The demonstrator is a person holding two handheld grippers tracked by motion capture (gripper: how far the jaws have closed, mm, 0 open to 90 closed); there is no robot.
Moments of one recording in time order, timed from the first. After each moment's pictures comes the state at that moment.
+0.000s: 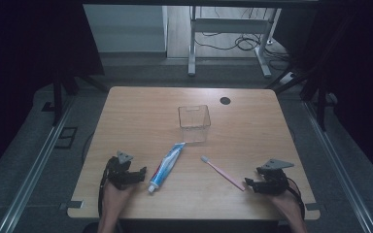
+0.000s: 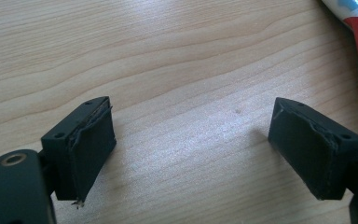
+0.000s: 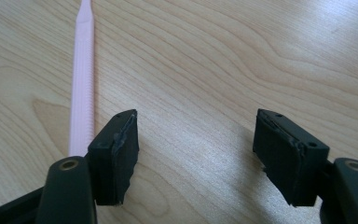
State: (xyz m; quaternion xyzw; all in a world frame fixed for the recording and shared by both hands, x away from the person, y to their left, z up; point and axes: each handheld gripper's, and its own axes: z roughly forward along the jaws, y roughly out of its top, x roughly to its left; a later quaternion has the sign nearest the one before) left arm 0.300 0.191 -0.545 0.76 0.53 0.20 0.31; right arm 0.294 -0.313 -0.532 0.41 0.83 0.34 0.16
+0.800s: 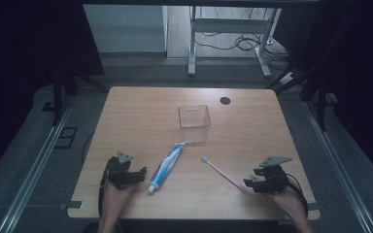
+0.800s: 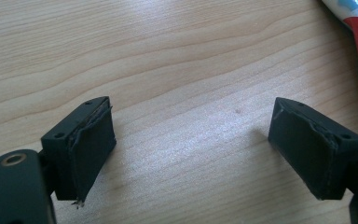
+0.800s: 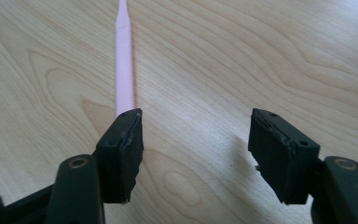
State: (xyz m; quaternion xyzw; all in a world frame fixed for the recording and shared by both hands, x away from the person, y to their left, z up) left arm 0.300 0.191 -0.545 0.76 0.53 0.20 0.31; right arm 0.294 -0.303 -0.511 0.40 0.85 0.32 0.11
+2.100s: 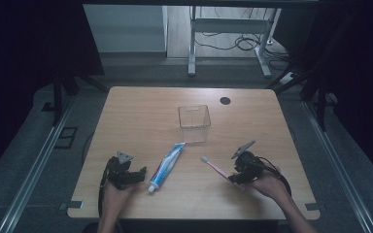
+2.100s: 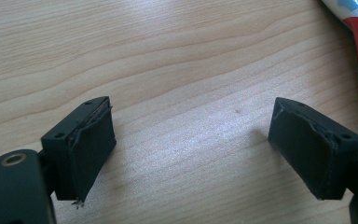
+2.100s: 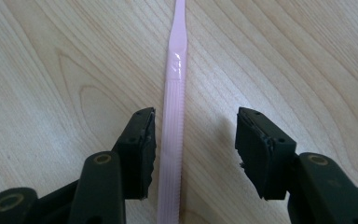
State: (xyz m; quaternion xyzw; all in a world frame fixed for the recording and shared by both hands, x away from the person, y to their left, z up) left arm 0.300 0.191 -0.545 0.76 0.53 0.20 0.31; right arm 0.334 -0.232 -0.494 0.32 0.93 0.19 0.04
